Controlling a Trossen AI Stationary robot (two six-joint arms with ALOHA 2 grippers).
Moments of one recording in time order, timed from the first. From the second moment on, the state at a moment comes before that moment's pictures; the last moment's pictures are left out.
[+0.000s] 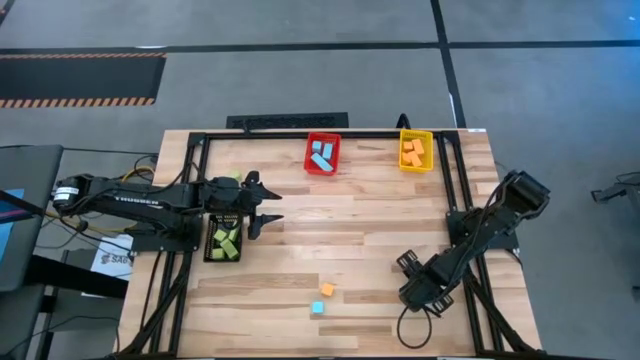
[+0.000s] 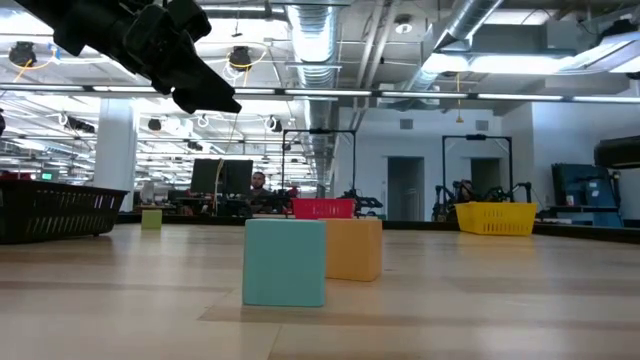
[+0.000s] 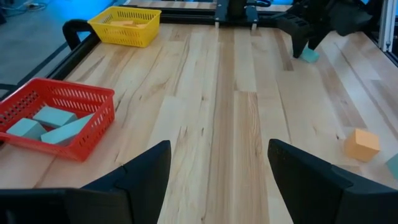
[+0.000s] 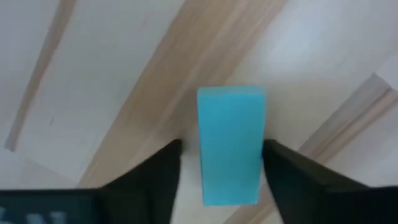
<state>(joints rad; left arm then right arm) 0.07 0.95 0.49 0.03 -0.03 -0.02 0.73 1.62 0.80 -0.70 0.00 0.12</state>
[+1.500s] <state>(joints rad) 0.07 0.95 0.49 -0.12 -0.03 0.00 -0.46 2.11 1.63 -0.50 0.18 0.33</state>
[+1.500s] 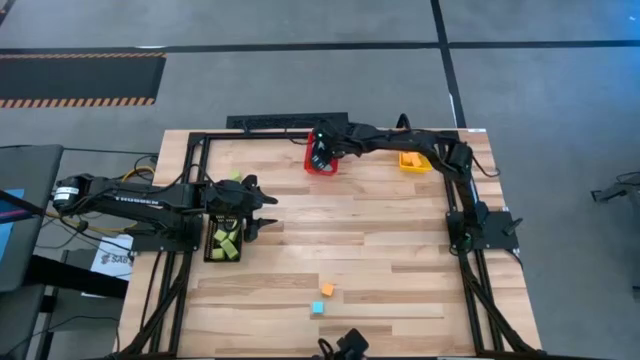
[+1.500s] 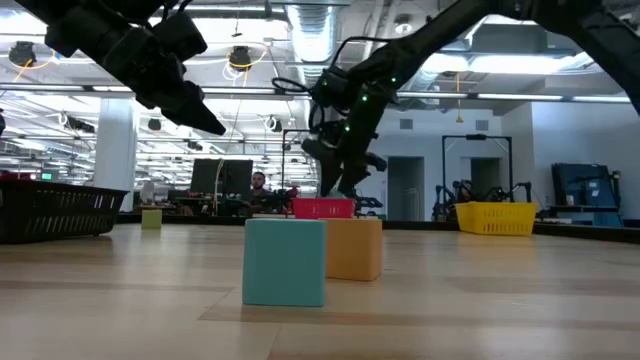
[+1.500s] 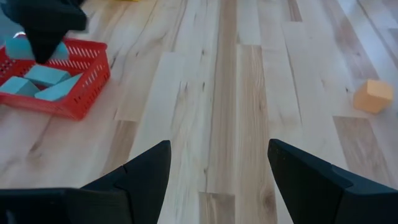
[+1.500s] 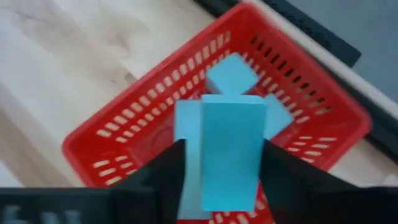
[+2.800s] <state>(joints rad) 0.07 0.95 0.49 -0.10 -0.02 0.04 0.37 2.04 1.56 -0.71 -0.06 -0.32</state>
